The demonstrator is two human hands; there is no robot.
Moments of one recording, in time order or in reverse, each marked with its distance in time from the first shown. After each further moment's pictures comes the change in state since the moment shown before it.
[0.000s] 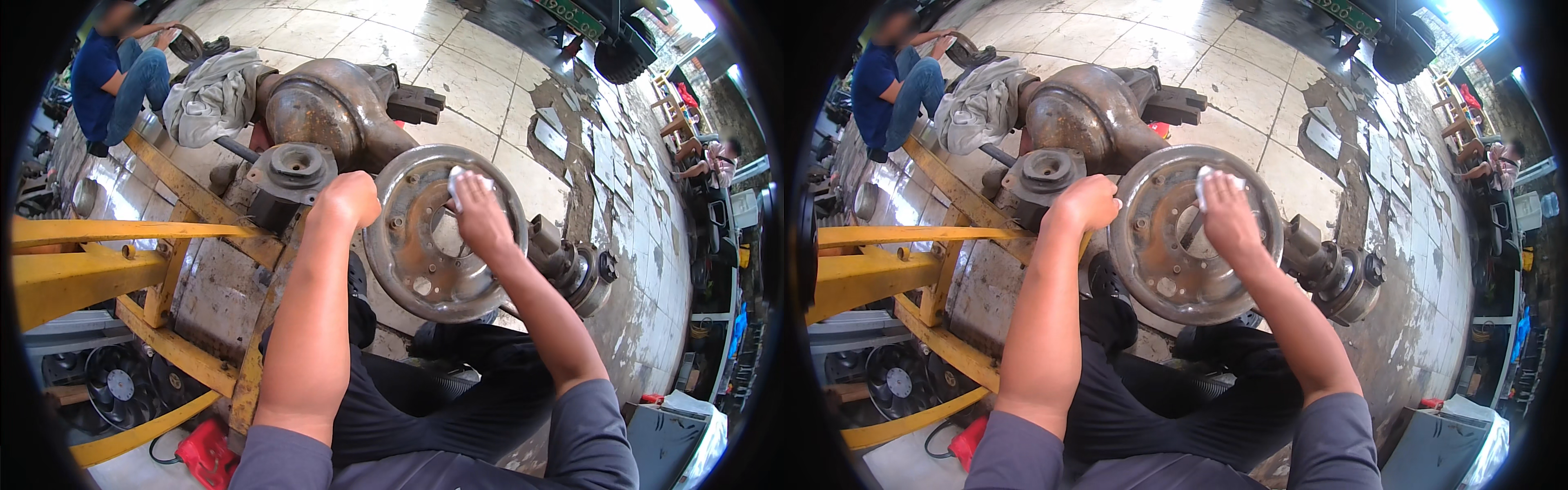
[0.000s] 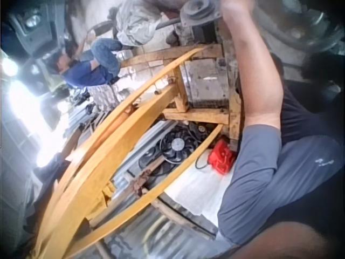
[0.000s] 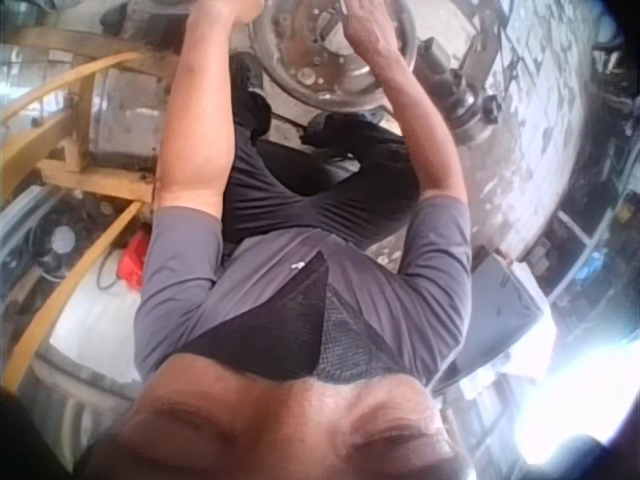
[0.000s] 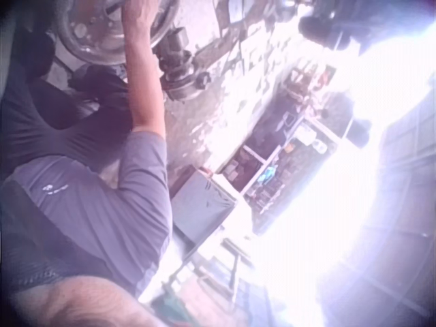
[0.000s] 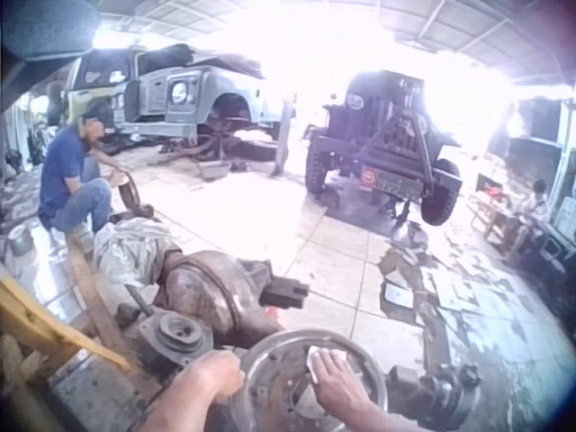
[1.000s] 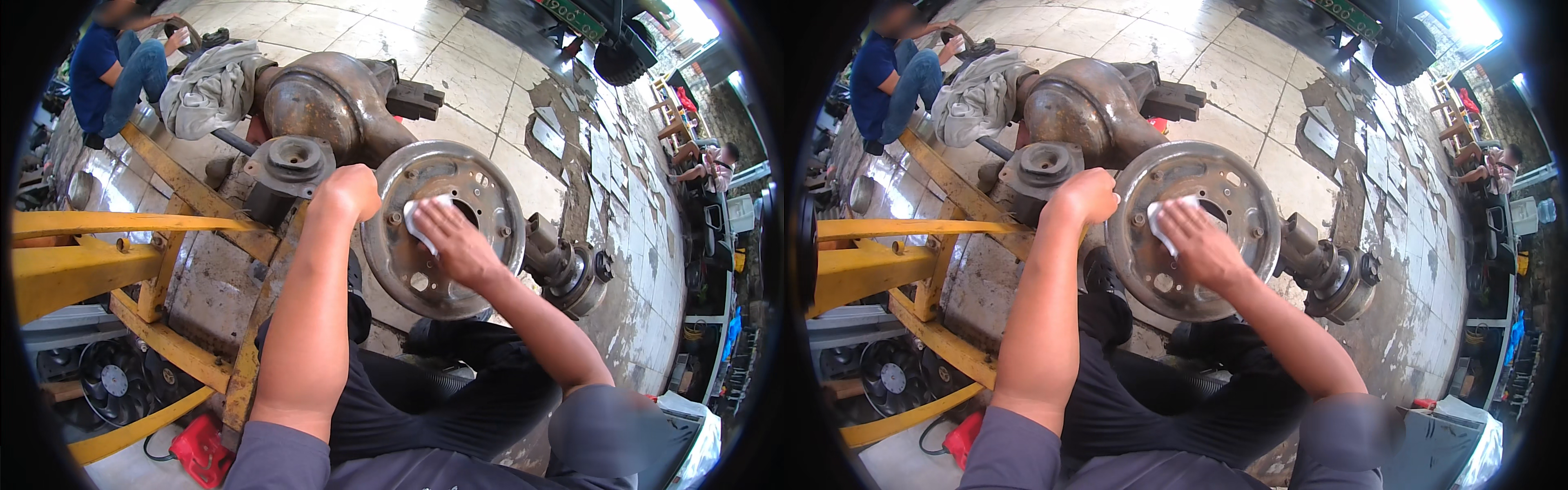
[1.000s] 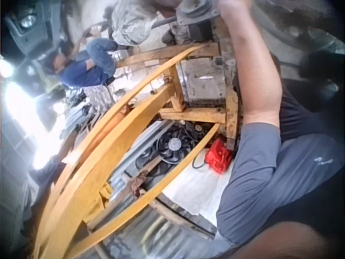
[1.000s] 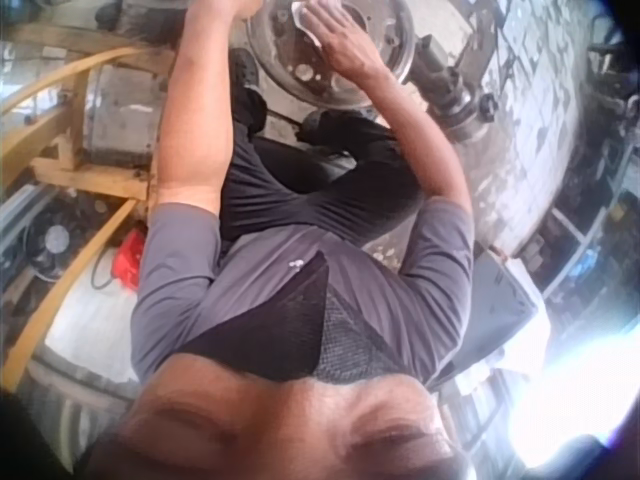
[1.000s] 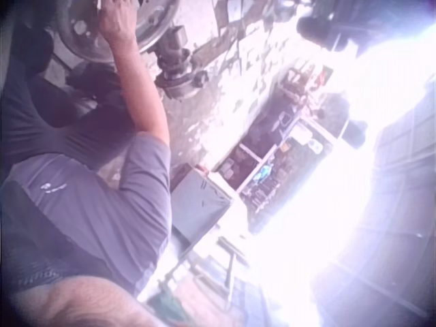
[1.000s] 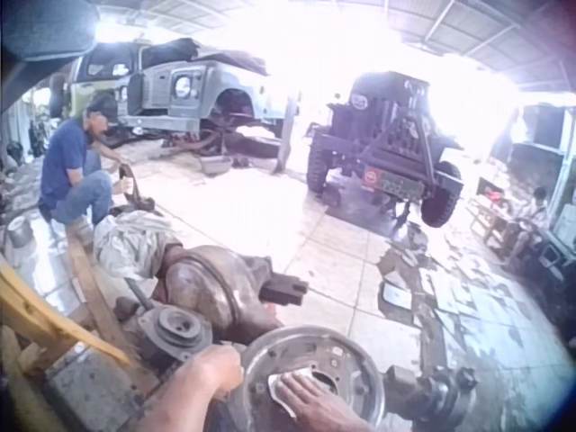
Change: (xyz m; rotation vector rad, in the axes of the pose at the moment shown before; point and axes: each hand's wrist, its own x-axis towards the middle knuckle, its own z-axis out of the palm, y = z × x) left_hand -0.007 -0.002 -0.004 0.010 -0.004 -0.005; right_hand -0.034 -0.040 -0.028 0.237 -0.086 -0.348
